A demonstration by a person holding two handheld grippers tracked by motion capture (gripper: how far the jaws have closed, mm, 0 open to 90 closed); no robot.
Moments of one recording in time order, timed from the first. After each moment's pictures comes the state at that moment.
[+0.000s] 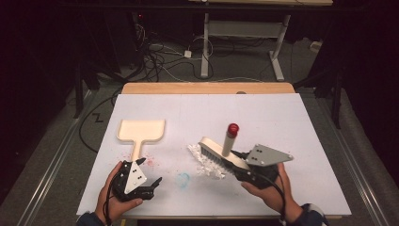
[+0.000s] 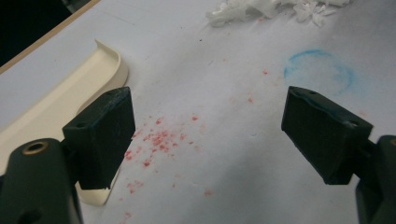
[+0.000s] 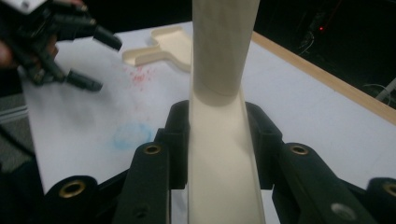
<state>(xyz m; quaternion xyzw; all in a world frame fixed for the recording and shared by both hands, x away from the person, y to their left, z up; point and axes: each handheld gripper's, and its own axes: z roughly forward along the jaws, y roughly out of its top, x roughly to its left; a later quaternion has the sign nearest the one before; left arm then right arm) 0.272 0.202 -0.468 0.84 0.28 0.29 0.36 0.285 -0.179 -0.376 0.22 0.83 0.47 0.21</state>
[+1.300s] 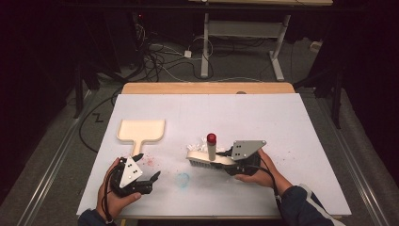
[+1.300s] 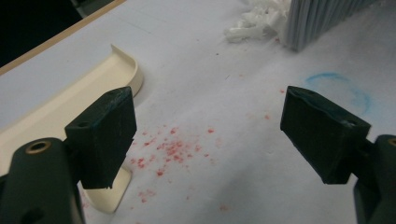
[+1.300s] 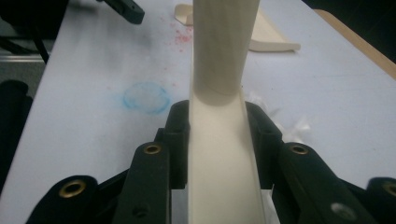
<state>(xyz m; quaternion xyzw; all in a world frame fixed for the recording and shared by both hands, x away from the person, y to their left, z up) 0.281 0.209 -0.465 0.82 0.30 0.29 0.39 0.354 -0.157 -0.426 0.06 0.88 0.46 0.12</state>
